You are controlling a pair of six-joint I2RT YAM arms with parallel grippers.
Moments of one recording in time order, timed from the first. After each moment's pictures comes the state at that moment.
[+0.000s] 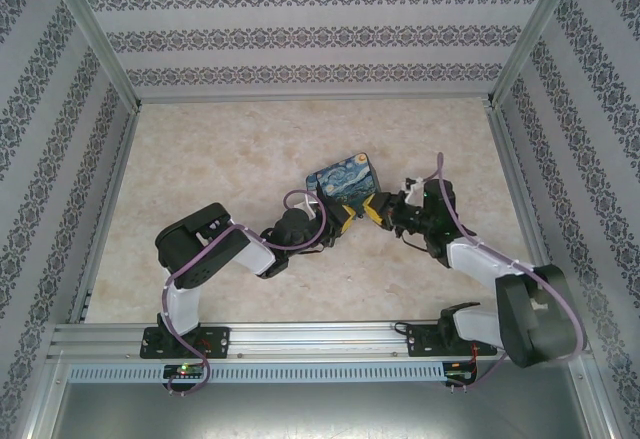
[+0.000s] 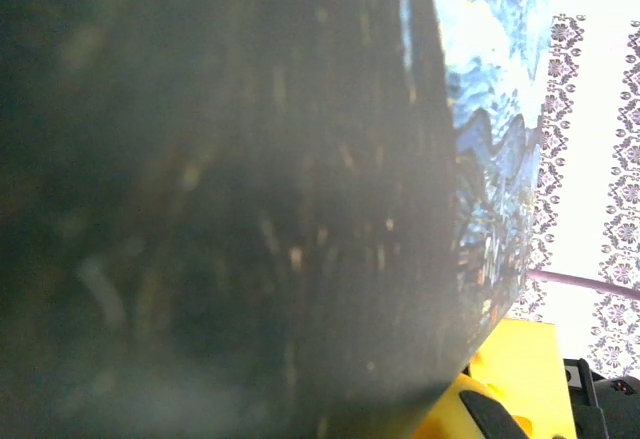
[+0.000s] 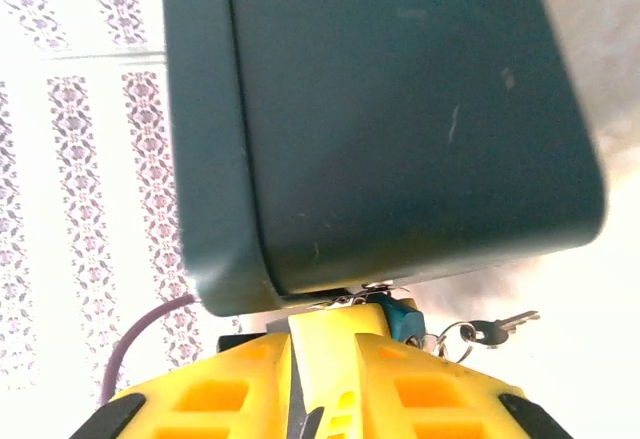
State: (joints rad) left arm -0.83 1.94 0.67 1.11 0.11 -1.66; right arm 0.17 1.19 0.40 0.33 -0.74 1.25
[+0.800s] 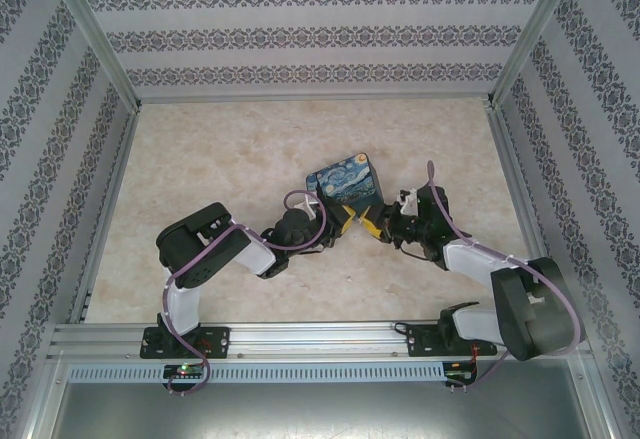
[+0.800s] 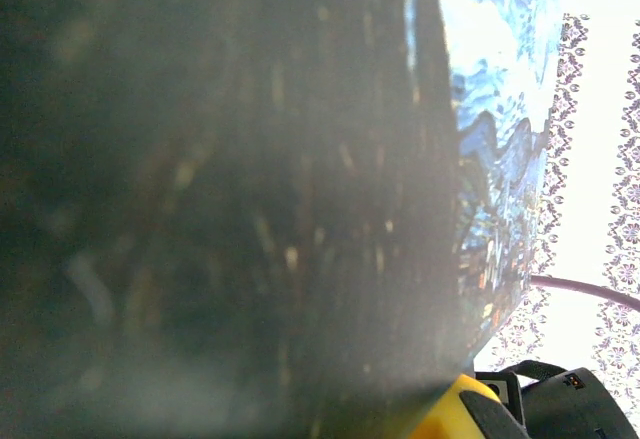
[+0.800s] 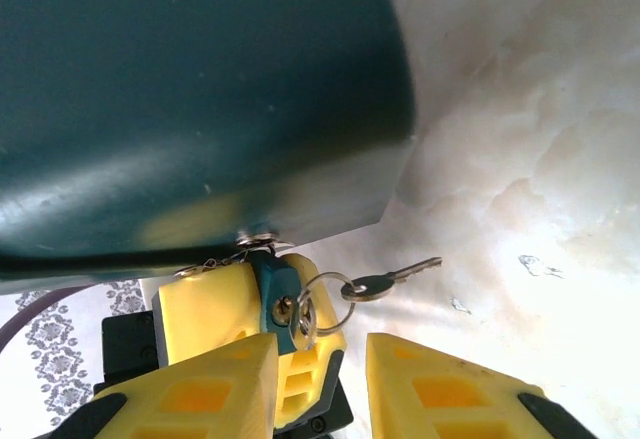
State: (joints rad) left arm -0.83 1.94 0.67 1.11 0.11 -1.66; right arm 0.25 1.29 0.39 0.28 -0.73 1.22
